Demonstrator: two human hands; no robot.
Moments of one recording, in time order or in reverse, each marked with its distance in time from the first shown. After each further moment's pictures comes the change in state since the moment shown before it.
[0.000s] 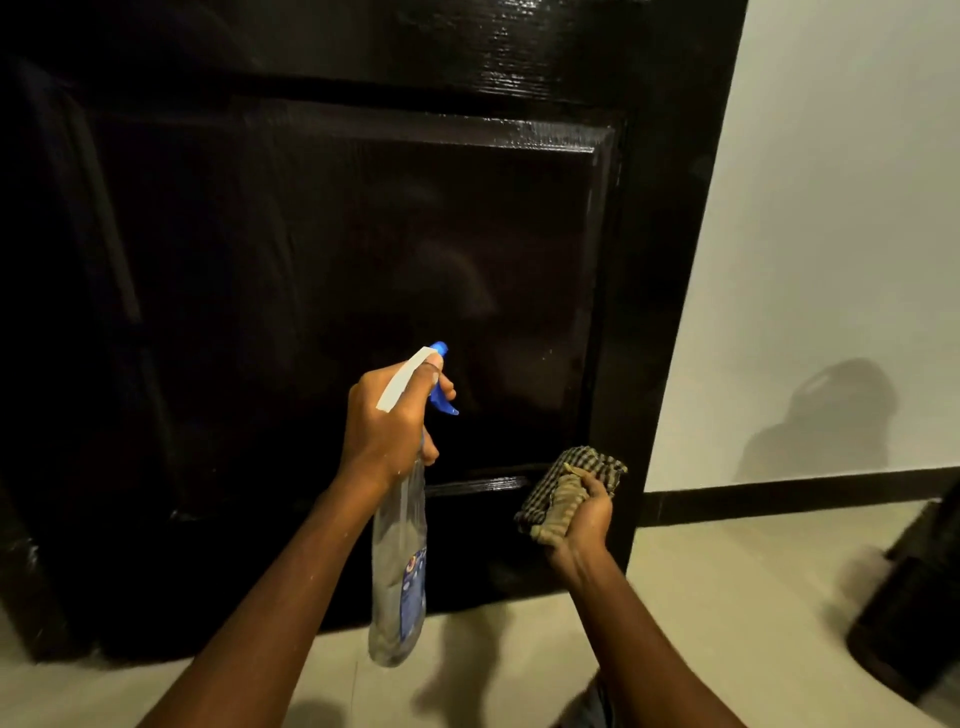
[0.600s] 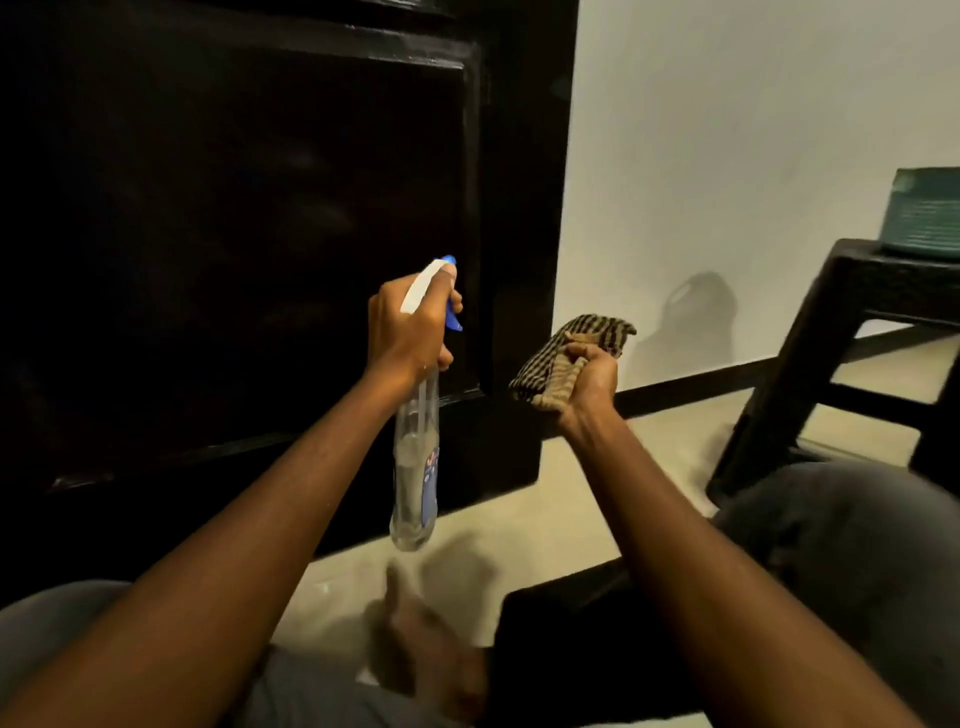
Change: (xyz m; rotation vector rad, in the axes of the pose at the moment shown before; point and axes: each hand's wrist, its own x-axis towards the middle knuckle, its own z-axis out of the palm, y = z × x) left_hand -0.024 0.015 0.086 -0.026 -0.146 0.078; right_hand -0.069 -0.106 0.002 -0.179 0.088 -0.284
